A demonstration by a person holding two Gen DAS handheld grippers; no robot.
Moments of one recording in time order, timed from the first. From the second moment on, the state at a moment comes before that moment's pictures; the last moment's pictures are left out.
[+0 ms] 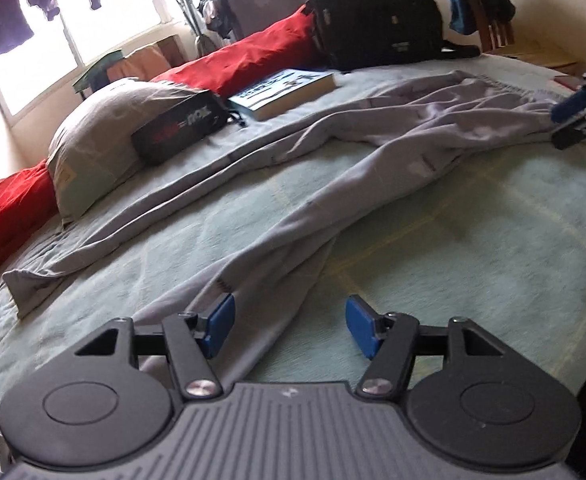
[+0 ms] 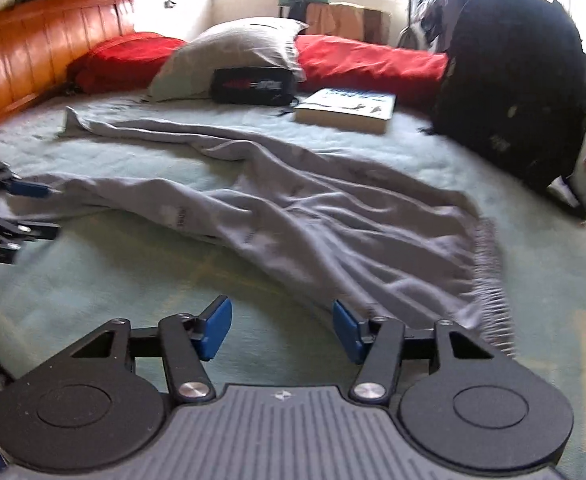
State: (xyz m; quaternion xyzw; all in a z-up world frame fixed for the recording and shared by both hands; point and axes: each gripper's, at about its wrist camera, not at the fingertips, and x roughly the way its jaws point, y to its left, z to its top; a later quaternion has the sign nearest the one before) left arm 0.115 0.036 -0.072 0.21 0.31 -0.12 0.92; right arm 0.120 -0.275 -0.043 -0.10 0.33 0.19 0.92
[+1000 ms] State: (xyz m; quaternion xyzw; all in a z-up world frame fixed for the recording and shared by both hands) left arm 0.114 0.020 -0.071 0.15 0.32 -0.10 0.93; right arm 0.127 -0.280 -0.041 -0.25 0.30 0.21 0.90
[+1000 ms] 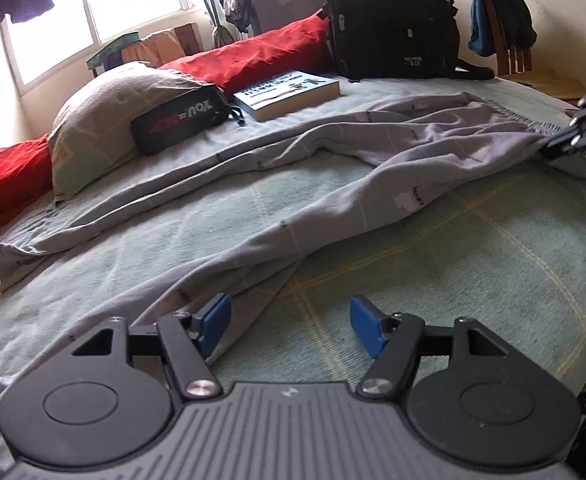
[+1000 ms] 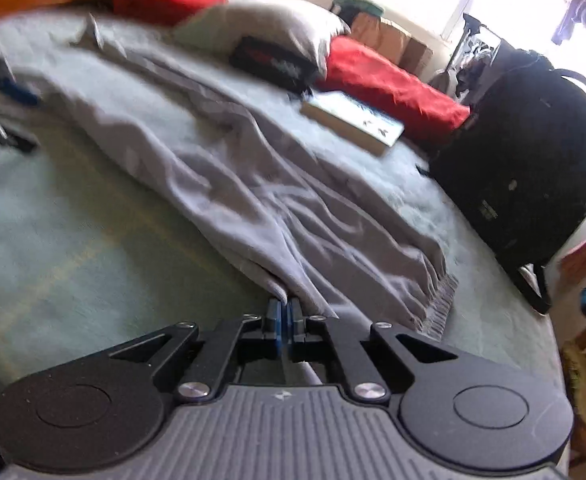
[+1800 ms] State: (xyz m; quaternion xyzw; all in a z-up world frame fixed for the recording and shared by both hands) left arm 0.084 0.053 -0.062 0.17 0.33 -0.04 0.93; right arm 0.087 -0.331 -0.018 -0.15 0.34 0.21 0.90
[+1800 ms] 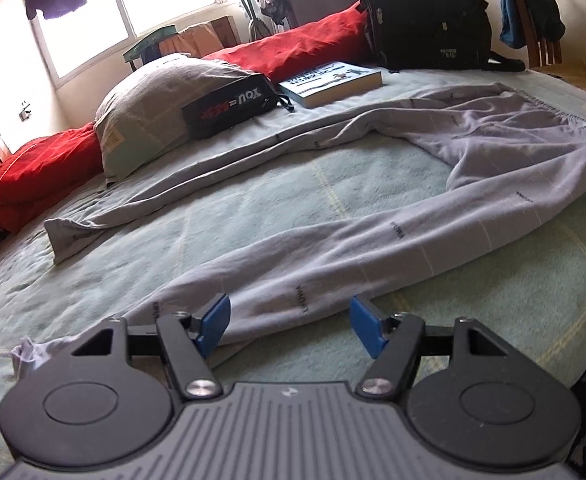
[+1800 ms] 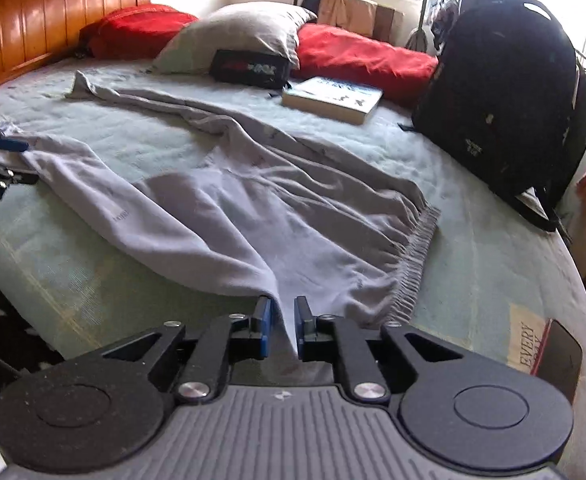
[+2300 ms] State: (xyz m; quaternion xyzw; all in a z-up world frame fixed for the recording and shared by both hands) left arm 0.081 0.053 -0.068 0.19 0.35 -0.08 0.91; right arm 0.070 -0.265 -0.022 -0.12 0.34 0.34 0.87
